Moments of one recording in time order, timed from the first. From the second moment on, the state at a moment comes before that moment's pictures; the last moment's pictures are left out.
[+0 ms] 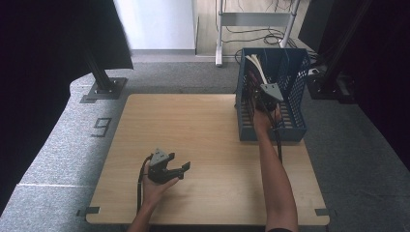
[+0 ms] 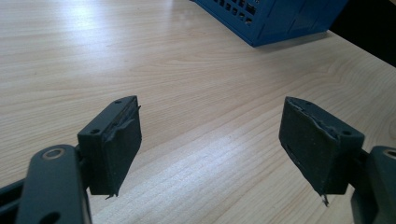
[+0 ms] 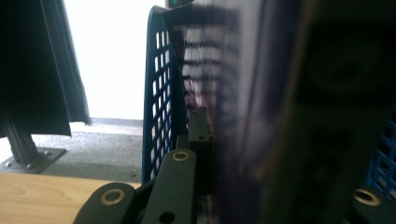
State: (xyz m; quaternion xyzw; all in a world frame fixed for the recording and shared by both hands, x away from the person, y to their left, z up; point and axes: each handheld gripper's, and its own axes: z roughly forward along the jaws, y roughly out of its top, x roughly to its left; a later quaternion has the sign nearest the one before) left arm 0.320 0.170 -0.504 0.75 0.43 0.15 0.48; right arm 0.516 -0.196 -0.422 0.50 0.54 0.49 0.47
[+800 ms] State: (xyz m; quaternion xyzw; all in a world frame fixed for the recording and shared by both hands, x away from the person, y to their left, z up) left arm 0.319 0.171 -0.502 0.75 0.43 0.15 0.48; right arm 0.526 -0.169 -0.434 0.45 0.59 0.50 0.45
